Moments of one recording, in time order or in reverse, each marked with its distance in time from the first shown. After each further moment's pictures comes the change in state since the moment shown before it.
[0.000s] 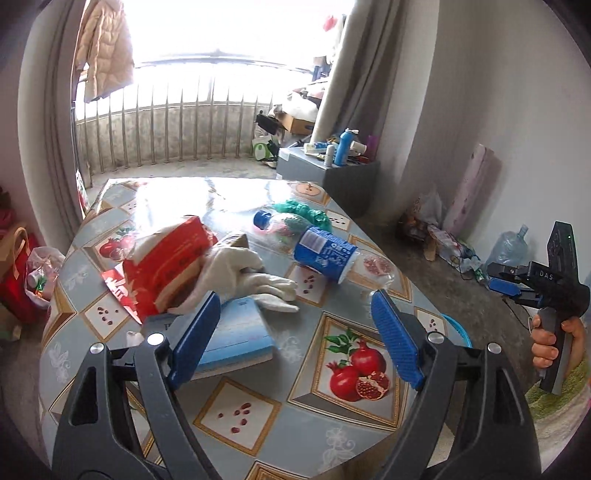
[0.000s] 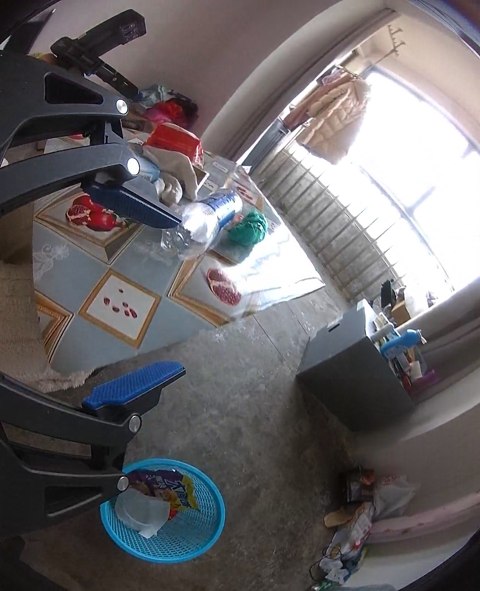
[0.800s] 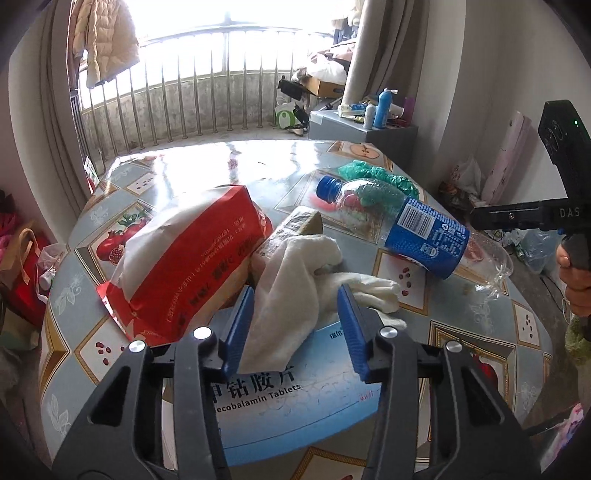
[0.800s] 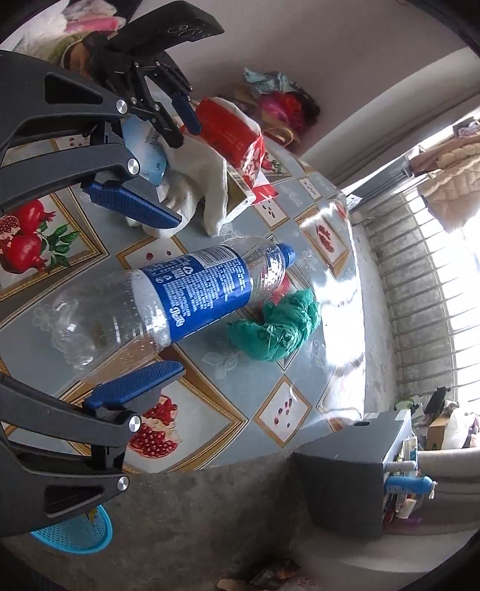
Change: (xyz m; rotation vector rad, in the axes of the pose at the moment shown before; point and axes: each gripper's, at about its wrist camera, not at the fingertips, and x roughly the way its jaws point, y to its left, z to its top) left arm 0.114 0.068 0.006 0.043 0.146 0.101; right arm 0.178 0.148 0.050 -0.442 0.319 -0.011
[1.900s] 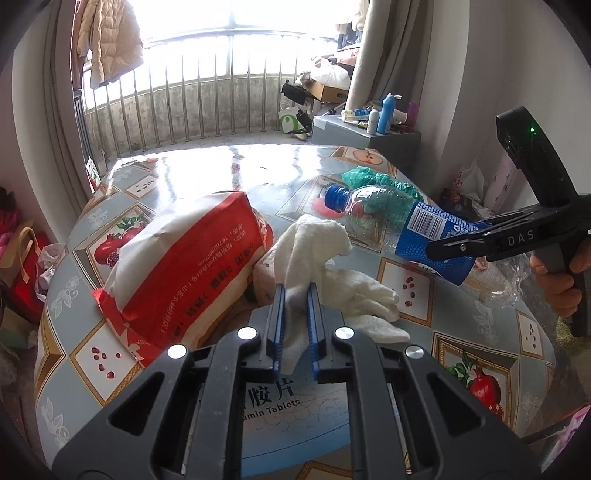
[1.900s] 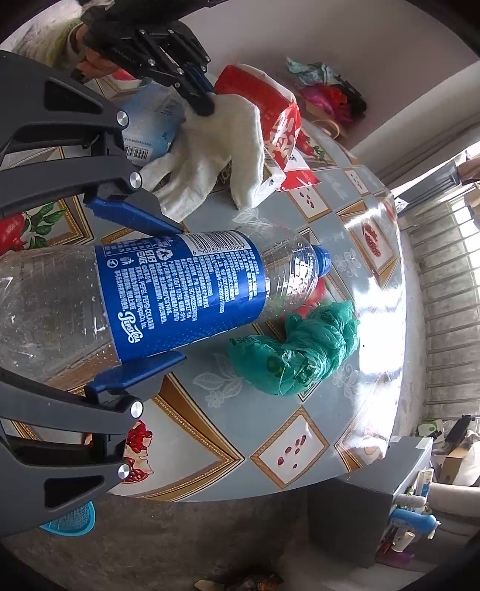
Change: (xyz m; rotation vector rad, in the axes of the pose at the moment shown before) left arm -0.002 -0.001 0.004 -0.015 -0.039 0.004; right arm 0.044 0.008 0.009 -0.078 0.154 -0.011
